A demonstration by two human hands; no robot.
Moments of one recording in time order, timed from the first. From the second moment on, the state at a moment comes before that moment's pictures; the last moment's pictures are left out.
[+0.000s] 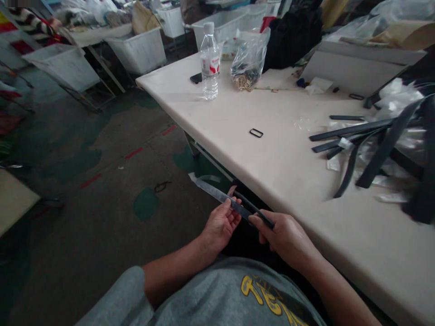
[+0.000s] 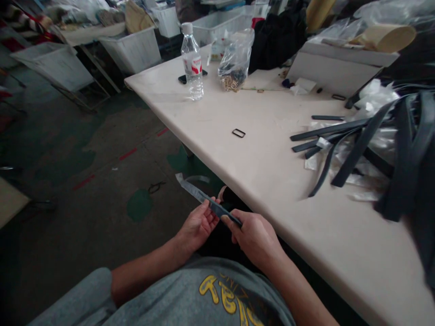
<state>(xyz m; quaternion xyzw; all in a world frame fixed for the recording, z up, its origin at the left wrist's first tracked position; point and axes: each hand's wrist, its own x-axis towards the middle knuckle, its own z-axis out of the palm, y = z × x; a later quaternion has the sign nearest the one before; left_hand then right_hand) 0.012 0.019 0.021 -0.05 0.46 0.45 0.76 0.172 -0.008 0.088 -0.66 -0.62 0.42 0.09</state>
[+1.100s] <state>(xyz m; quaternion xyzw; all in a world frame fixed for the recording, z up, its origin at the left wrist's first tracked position) 0.025 0.002 0.020 -0.05 0.37 0.40 0.84 0.163 0.000 0.081 -0.66 -0.68 0.32 0.04</state>
